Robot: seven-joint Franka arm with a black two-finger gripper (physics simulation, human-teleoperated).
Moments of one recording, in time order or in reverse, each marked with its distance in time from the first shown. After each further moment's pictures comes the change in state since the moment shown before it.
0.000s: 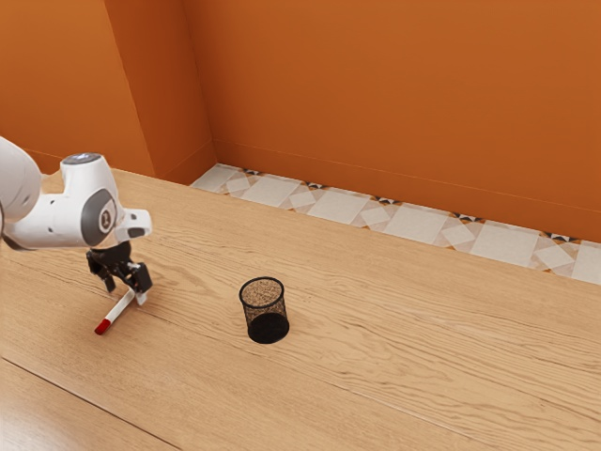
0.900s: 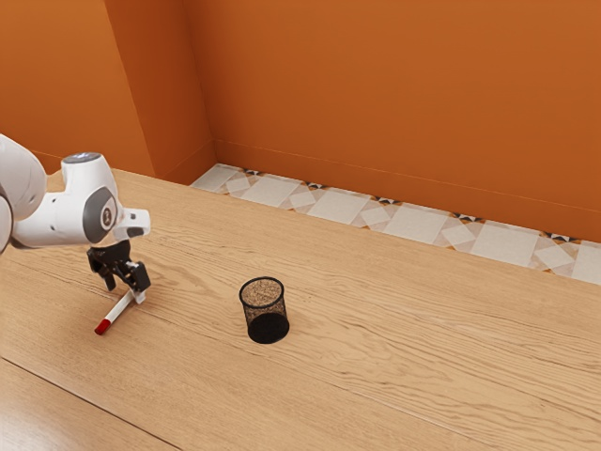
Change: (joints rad) arm 0.016 0.044 -0.002 0.052 -0.022 -0.023 0.067
